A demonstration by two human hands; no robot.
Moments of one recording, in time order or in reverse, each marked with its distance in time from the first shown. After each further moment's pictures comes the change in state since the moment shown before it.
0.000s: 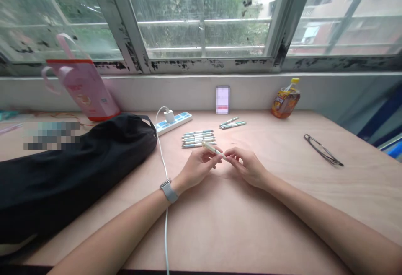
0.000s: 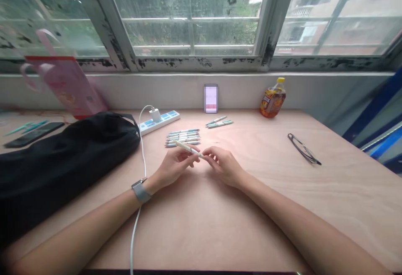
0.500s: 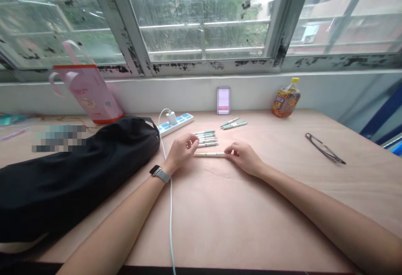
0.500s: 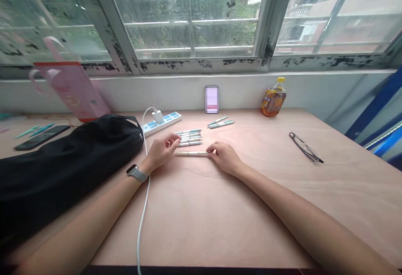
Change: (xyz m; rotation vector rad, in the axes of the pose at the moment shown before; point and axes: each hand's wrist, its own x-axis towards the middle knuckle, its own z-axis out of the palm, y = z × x) left_hand 0.019 -0.025 -0.073 0.667 0.225 0.085; right_hand 0.019 0.032 0.003 -0.221 0.004 0.056
